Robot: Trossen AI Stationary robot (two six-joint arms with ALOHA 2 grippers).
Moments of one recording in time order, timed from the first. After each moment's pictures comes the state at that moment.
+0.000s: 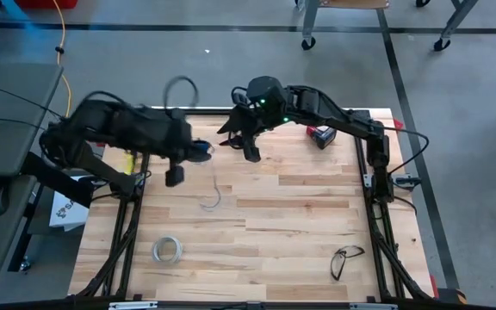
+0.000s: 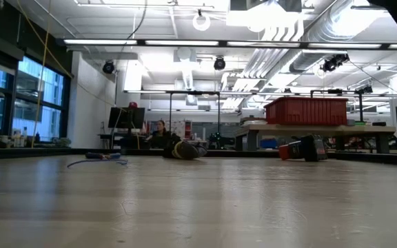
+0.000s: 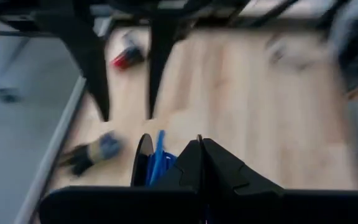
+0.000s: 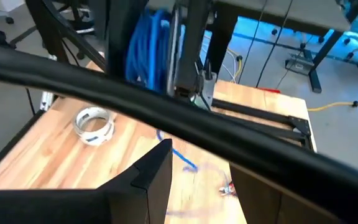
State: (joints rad) left arm -0.14 1.42 2.02 -1.34 -0.29 -0.12; right arm -0.16 2.01 2.35 -0.86 -0.30 -0.32
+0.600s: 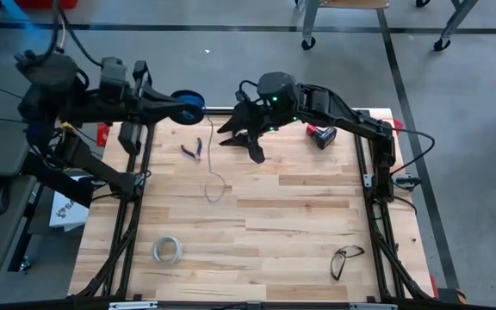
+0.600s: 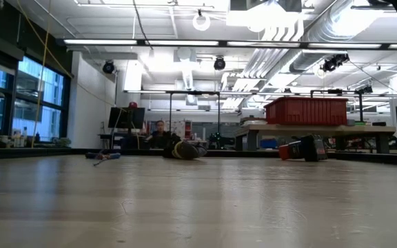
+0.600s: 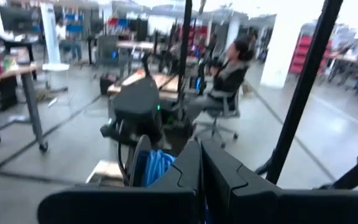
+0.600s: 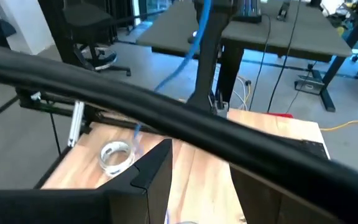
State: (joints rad) left arm -0.12 1.40 2.34 -0.95 -0.21 -0.10; right arm -0.14 1.96 2.35 -0.80 -0.34 -0.20
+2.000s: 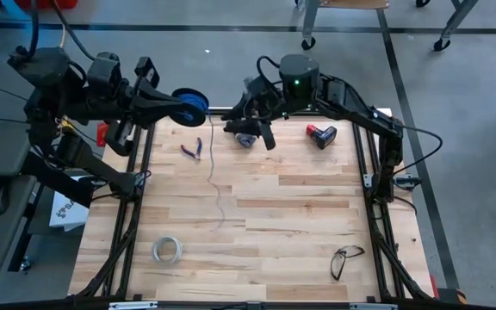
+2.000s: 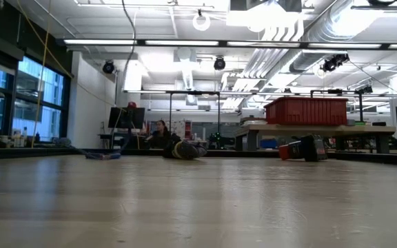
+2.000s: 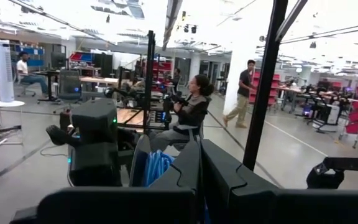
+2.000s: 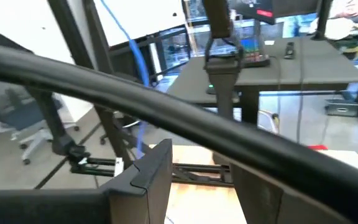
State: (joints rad) left arm -0.12 1.42 2.34 -0.76 -0.06 -0.09; right arm -0.19 1.89 2.36 -0.64 -0.47 0.06
